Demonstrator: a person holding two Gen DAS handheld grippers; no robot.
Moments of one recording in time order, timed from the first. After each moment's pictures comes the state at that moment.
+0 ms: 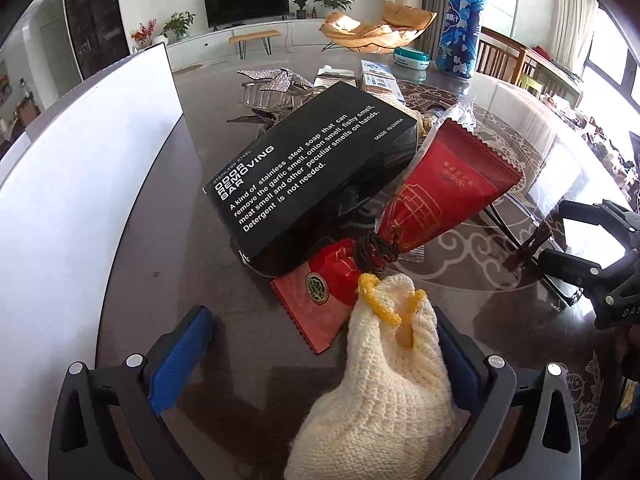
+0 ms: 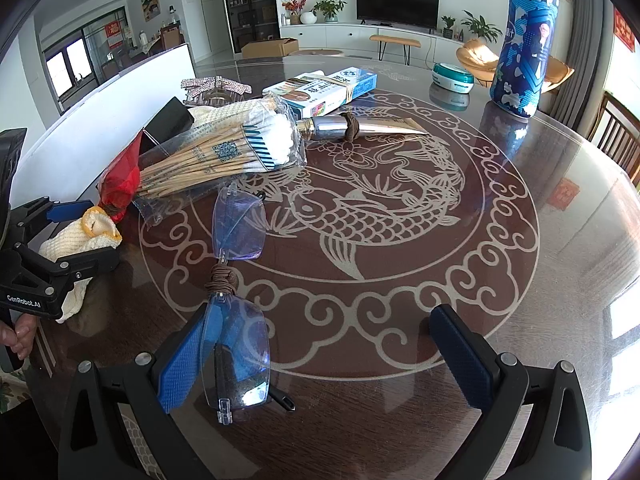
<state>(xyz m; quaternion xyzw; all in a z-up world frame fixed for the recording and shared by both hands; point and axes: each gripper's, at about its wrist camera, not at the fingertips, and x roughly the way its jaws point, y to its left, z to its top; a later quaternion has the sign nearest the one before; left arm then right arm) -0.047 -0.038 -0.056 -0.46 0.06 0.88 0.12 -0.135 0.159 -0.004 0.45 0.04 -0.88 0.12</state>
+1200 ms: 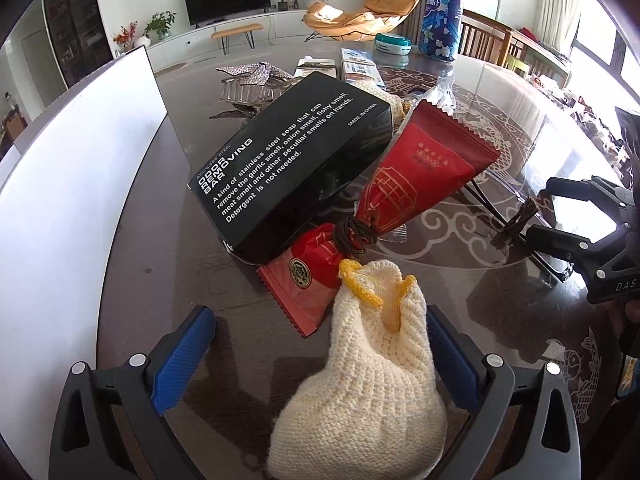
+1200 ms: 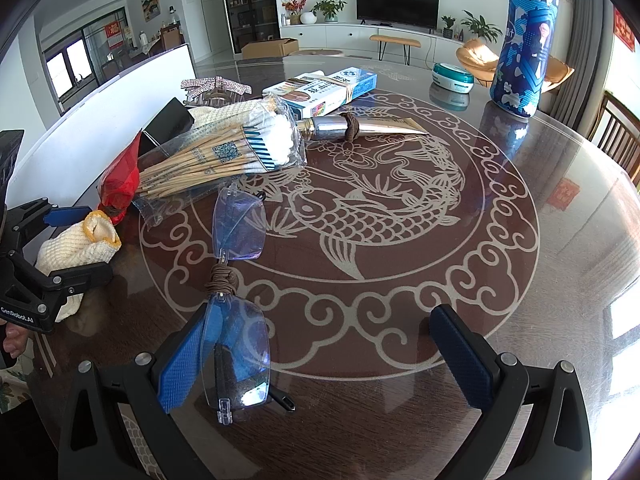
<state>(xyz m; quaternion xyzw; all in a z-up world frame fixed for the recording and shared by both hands) -0.039 -0.029 -0.055 -0.48 0.09 0.86 0.15 -0.136 0.160 -0.004 0.45 0.04 -0.88 0.12</state>
